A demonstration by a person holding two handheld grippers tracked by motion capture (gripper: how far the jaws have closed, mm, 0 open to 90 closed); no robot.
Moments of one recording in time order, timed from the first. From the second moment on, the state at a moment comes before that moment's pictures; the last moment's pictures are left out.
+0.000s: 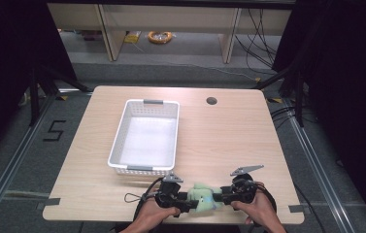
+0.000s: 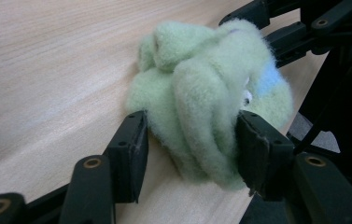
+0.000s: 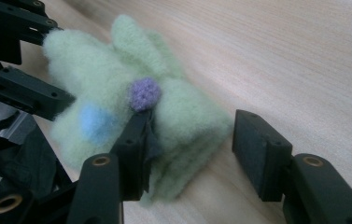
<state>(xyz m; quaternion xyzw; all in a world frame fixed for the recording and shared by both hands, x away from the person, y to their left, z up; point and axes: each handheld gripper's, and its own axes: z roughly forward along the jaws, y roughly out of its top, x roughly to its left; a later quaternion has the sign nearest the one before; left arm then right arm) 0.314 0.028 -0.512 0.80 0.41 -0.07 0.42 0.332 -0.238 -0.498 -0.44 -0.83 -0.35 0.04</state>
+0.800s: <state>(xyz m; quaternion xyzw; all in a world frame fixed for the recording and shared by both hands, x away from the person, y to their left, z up) 0.309 0.025 -0.512 0.81 0.37 -0.08 0.44 0.329 -0.237 -0.498 -0.39 -0.84 -0.37 0.05</state>
